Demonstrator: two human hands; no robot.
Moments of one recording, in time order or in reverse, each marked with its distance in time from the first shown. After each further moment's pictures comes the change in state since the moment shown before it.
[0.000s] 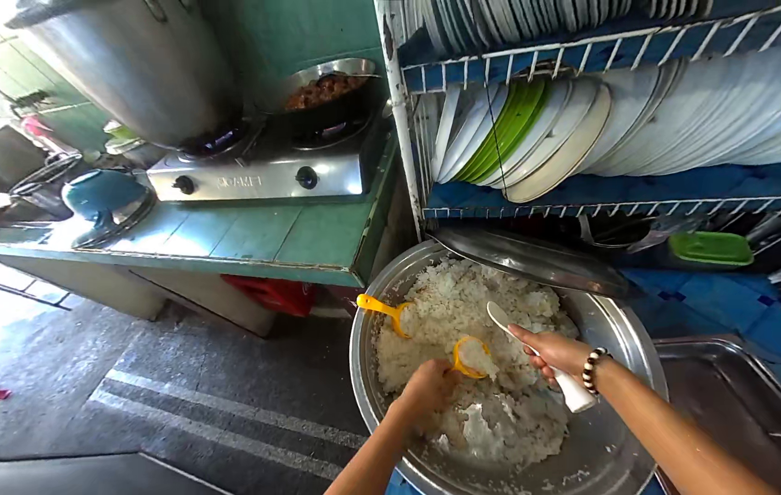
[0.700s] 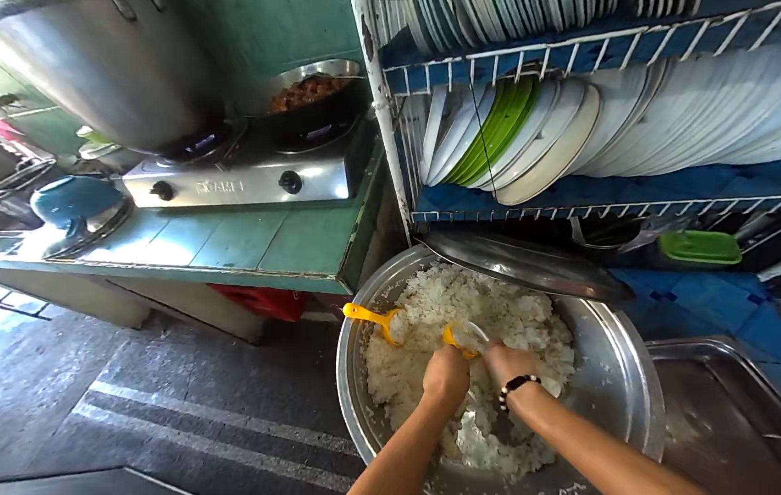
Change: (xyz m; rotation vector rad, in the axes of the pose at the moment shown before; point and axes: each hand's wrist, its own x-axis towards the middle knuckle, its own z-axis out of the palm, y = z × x) left_hand 0.034 0.068 0.013 0.118 0.187 -0.256; right_hand 0.011 -0.023 0.068 -0.810 0.232 -0.013
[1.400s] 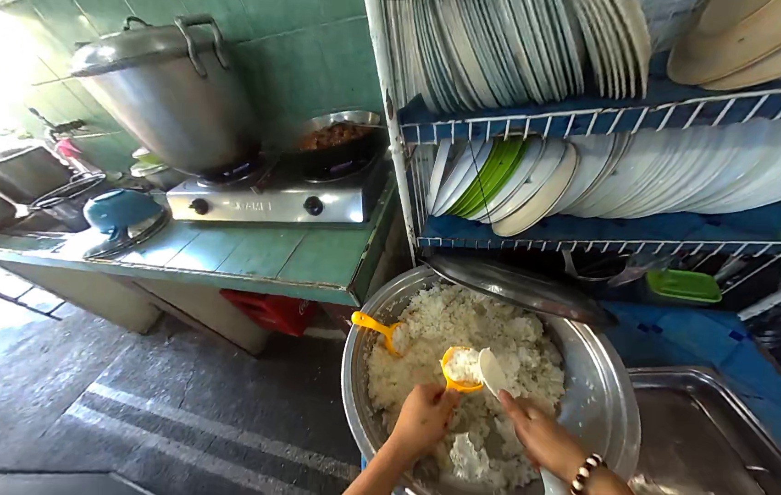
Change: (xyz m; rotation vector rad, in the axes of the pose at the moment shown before) left_hand -0.081 -0.058 -0.005 -0.631 -0.059 0.263; right_hand -0.072 0.077 0.027 0.650 -0.108 -0.204
